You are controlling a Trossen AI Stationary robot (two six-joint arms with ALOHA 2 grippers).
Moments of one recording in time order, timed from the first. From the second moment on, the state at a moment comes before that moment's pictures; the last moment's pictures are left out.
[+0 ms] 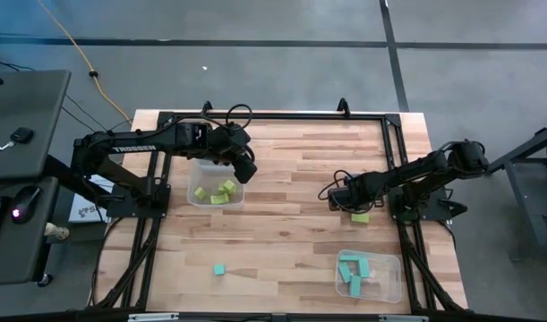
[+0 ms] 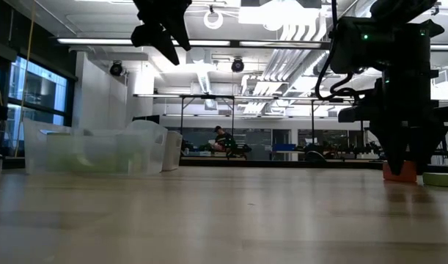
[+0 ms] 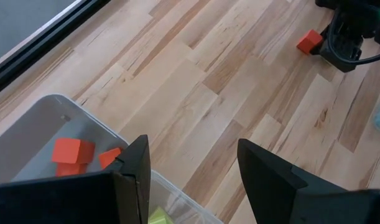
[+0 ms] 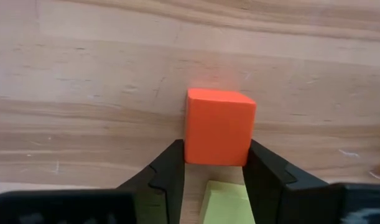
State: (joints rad) left arm 0.25 1.41 1.34 -0.87 -0.19 -0.49; right arm 0.13 1.44 0.70 -0.82 0.08 1.61
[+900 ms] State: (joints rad) left arm 0.25 1.41 1.34 -0.87 -0.19 -0.52; right arm 0.13 1.44 0.75 -0.80 0.09 1.47
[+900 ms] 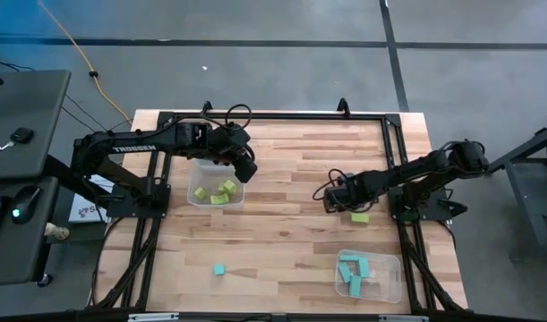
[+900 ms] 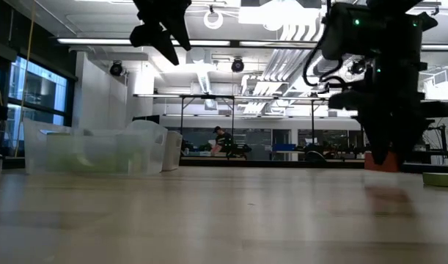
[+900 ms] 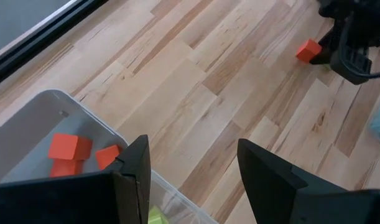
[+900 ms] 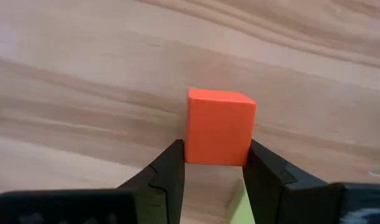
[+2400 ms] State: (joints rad) left arm 0.24 1.41 1.34 -0.68 0.15 -0.18; right arm 0.13 1.44 1.25 -0.72 0.23 0.74
